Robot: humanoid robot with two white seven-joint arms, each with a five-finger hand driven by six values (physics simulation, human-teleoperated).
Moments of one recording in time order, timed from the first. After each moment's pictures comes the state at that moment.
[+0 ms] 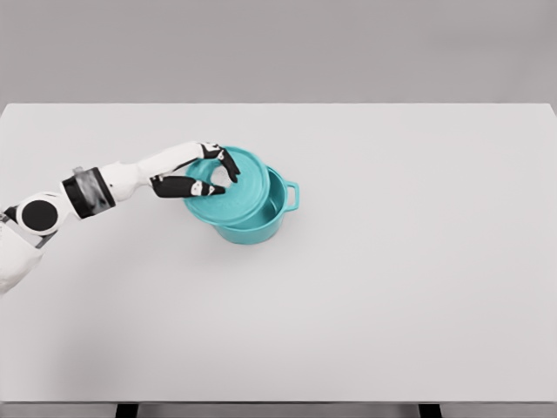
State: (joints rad) left arm -0.66 0.65 -0.83 -1.28 0.22 -0.49 -0.38; right arm 0.00 0.00 0.10 0.13 0.07 -0.28 0.38
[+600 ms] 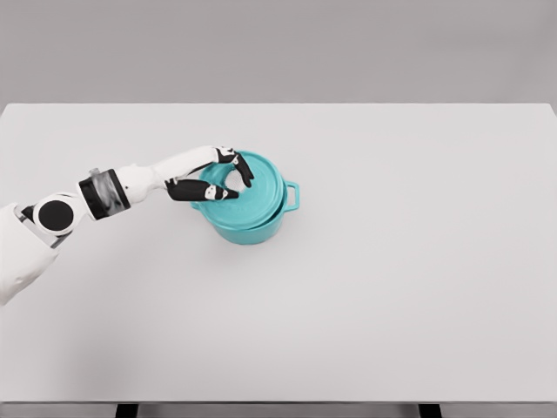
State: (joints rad) left arm -0.68 0.61 -0.86 -1.28 0.22 -0.49 -0.37; right arm 0.00 0.00 0.10 0.13 0.07 -0.28 0.38
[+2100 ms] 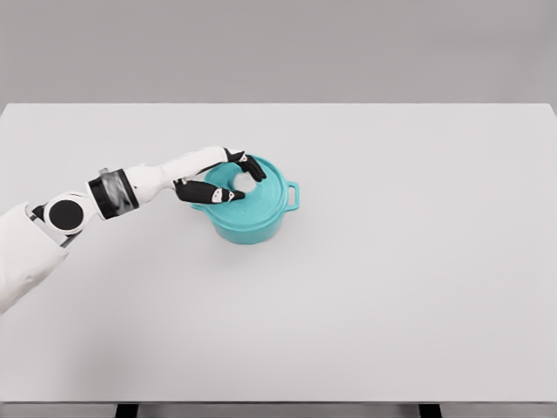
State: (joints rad) left arm -0.68 0.58 -0.86 -1.26 0.20 -0.49 -0.37; right arm 0.00 0.00 0.10 0.13 0.07 -0.28 0.38
